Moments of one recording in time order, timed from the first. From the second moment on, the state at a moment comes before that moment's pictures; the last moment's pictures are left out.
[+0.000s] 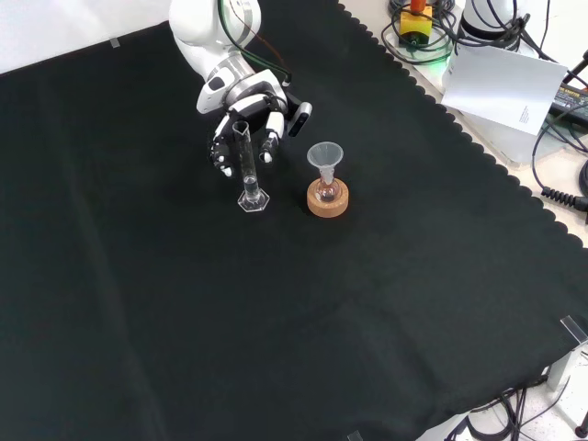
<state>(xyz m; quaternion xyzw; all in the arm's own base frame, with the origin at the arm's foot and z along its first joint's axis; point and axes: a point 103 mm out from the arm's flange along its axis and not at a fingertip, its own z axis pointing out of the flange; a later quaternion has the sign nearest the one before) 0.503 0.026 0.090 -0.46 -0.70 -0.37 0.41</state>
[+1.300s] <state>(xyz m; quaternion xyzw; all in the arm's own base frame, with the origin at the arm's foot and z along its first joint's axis) 0.505 0.033 0.078 -0.45 -0.68 -0.39 0.42</state>
